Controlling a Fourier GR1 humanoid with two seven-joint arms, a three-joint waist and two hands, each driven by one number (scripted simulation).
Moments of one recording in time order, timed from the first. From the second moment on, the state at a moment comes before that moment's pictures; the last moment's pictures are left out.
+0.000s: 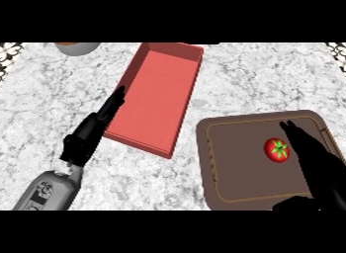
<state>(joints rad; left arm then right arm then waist) -0.24 0.30 -0.32 -1.50 0.09 0.06 0.05 0.03 -0.51 0.33 -2.03 0.65 0.19 0.75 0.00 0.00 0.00</state>
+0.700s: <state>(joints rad) -0.21 0.24 -0.22 -1.53 0.01 -0.03 0.08 0.02 -0.41 0.25 -1.84 0.77 0.19 0.59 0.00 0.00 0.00</state>
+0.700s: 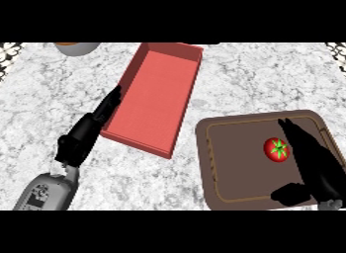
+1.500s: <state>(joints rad) -0.22 0.15 -0.15 -1.50 -0.07 -0.10 0.07 -0.01 -0.29 0.21 -1.66 0.89 0.25 0.50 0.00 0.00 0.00</state>
